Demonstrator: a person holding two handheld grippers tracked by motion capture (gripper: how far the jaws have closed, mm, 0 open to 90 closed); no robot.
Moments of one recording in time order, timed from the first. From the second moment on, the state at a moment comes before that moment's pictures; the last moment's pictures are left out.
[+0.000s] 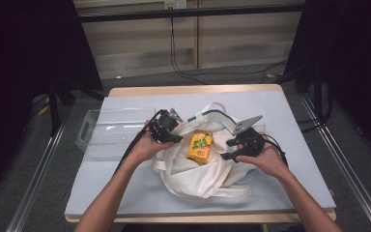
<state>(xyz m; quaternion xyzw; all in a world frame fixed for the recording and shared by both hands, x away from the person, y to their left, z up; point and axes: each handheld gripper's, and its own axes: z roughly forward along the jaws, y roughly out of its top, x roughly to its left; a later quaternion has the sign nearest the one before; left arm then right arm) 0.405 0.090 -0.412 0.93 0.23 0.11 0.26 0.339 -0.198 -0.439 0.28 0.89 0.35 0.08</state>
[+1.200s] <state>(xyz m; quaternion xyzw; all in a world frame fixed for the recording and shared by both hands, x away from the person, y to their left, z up) 0.418 0.102 -0.427 0.92 0.27 0.10 0.26 0.313 -0.213 -0.457 0.29 0.88 0.38 0.08</state>
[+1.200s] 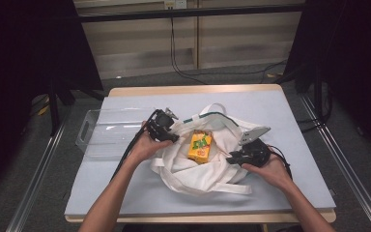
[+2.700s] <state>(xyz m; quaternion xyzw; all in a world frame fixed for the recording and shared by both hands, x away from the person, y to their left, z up) 0.316 0.104 -0.406 0.85 0.23 0.09 0.46 0.220 -0.233 -0.451 0.34 0.78 0.51 0.16</state>
